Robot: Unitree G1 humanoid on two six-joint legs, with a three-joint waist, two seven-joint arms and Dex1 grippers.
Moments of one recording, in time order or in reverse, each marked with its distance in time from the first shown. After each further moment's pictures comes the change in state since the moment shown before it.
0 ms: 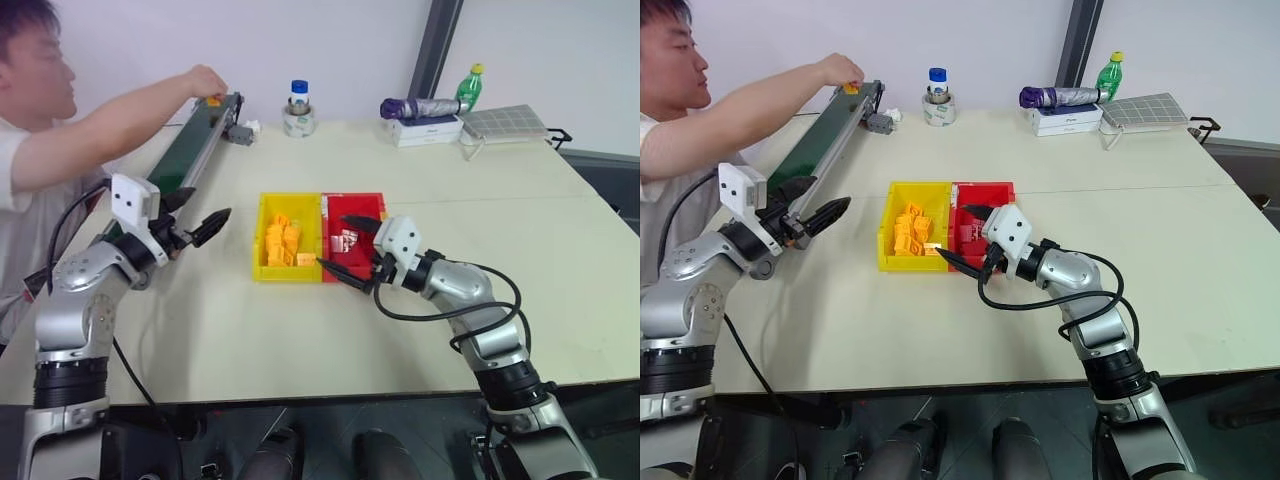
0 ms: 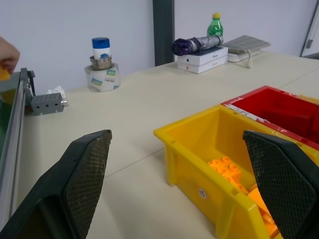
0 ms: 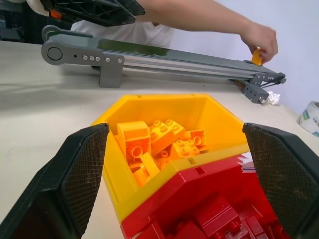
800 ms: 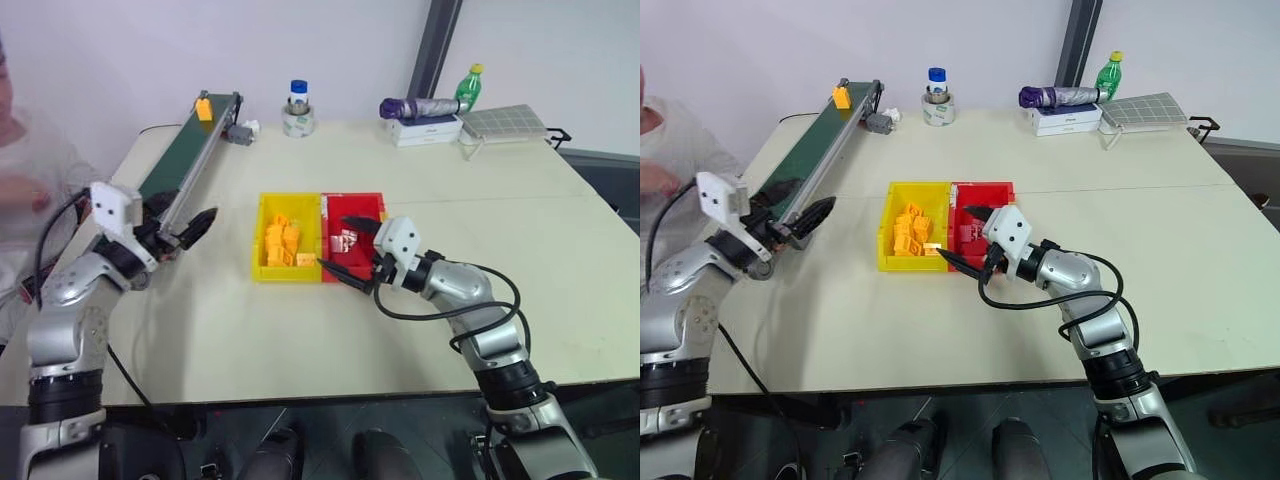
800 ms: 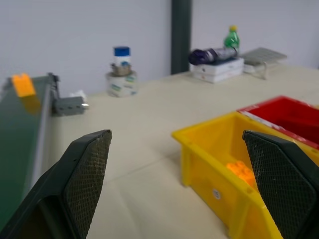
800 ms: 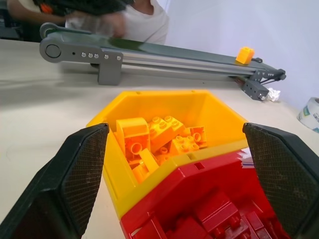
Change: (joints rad) left arm 0.088 -0.017 0.093 -0.053 -0.031 -0.057 0.065; right arm 0.000 0.002 0.001 0.010 0.000 -0.002 0.001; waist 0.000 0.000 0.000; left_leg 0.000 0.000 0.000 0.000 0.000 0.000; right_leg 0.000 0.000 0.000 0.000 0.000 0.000
